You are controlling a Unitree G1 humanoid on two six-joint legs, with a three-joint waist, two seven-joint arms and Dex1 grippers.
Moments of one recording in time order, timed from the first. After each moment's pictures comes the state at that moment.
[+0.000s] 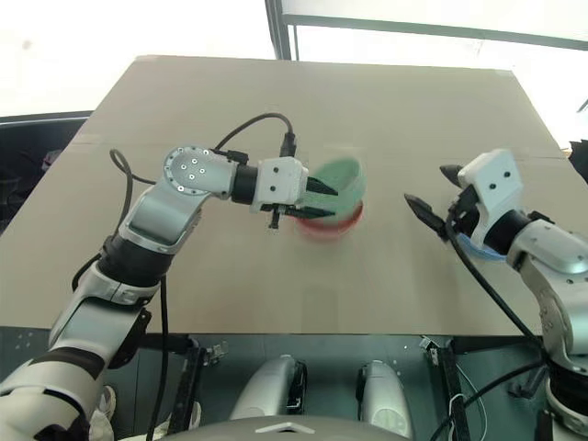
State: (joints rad) left arm -0.85 0.57 -0.36 -0.01 -0.11 0.17 -1.21; right arm -0.17 -0.68 -0.30 -0.64 0.38 0.79 0.60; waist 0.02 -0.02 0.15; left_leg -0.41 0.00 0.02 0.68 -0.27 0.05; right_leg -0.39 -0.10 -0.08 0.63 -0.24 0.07
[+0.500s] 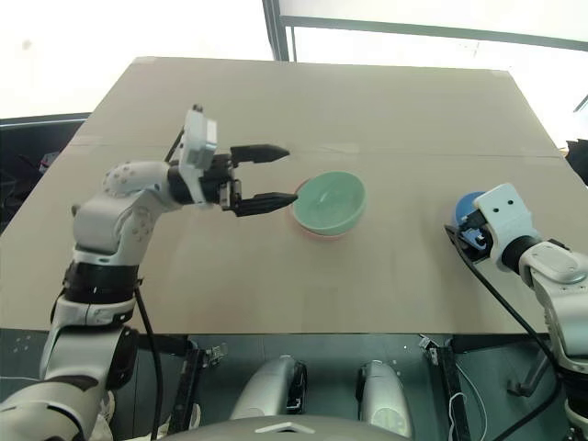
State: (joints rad) left arm -0.63 0.58 0.02 -0.04 -0.50 0.45 -1.17; right arm -0.08 -0.77 -0.21 -0.41 0.21 0.82 0.50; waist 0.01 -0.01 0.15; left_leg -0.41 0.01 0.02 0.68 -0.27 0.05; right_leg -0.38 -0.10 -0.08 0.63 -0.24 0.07
